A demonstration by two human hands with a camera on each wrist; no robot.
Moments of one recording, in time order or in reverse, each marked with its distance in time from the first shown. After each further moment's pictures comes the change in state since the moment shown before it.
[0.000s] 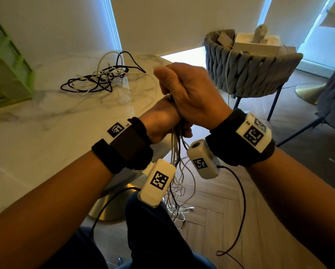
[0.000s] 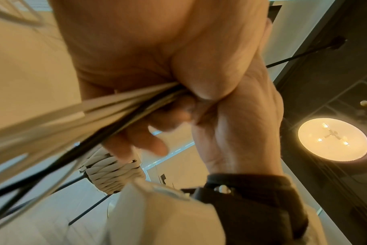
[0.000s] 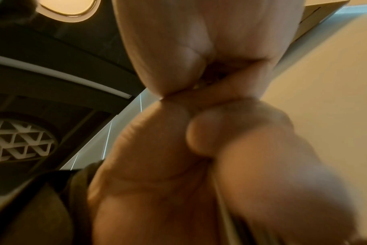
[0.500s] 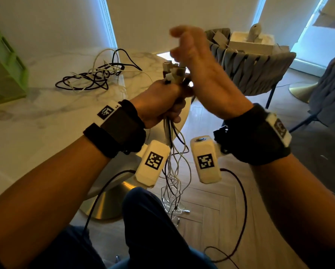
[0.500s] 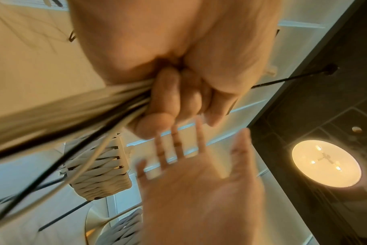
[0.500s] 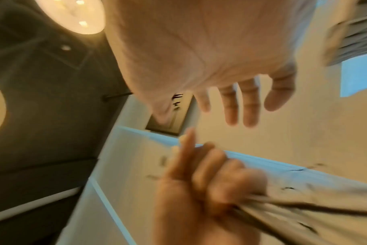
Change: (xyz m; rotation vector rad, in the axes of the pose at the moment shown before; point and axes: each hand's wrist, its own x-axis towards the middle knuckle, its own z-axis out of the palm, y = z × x) left_hand 0.008 0.022 -0.008 -0.052 -0.038 -0.010; right_hand -0.004 -0.014 -0.031 0.245 -0.006 0.205
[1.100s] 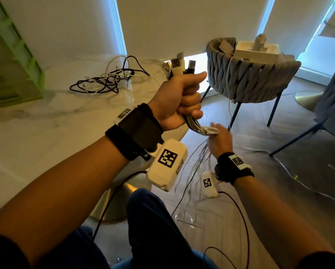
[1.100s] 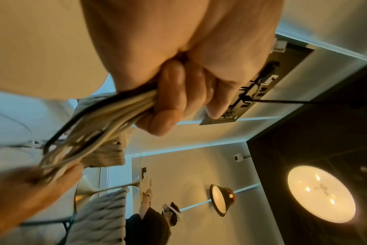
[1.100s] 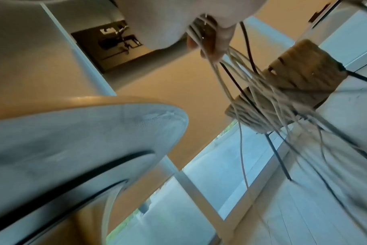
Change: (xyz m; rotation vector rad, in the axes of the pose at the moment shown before) left_hand -0.006 0.011 0.013 -0.485 -0.161 0.003; right_hand -0.065 0.183 0.016 -0.535 0.258 0.522
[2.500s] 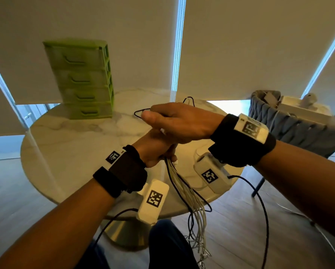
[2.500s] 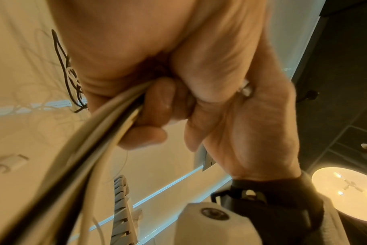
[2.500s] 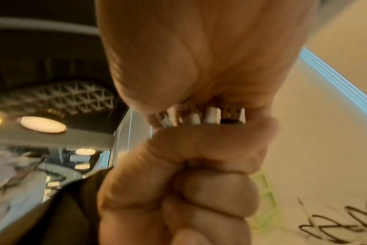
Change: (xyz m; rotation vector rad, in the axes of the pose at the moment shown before) left_hand -0.109 0.028 -0.118 0.431 0.508 0.142; right_hand -0.036 -0.320 -0.027 -0.129 -0.797 -0.954
